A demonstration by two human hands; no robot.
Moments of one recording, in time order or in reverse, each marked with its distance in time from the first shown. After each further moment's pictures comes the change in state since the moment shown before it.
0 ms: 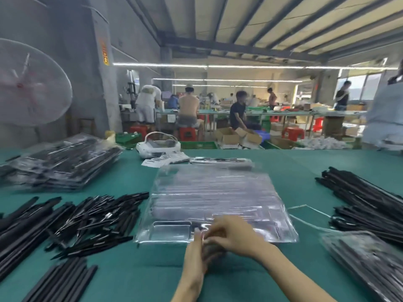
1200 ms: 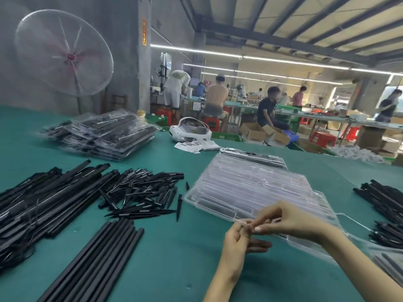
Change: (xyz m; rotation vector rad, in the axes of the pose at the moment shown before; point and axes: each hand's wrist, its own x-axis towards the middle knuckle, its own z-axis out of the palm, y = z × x) left_hand -0.031 0.013 -0.001 0.180 -0.065 0.187; right_hand -0.005 -0.009 -0.041 0.504 -0.274 -0.011
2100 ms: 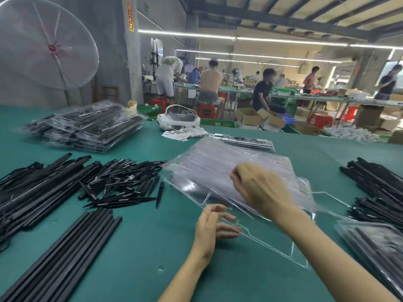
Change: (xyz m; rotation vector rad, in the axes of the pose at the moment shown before) left_hand 0.006 -0.006 0.004 -0.058 0.187 -0.090; right_hand 0.004 -0.026 0.011 -0.939 0.689 -0.158
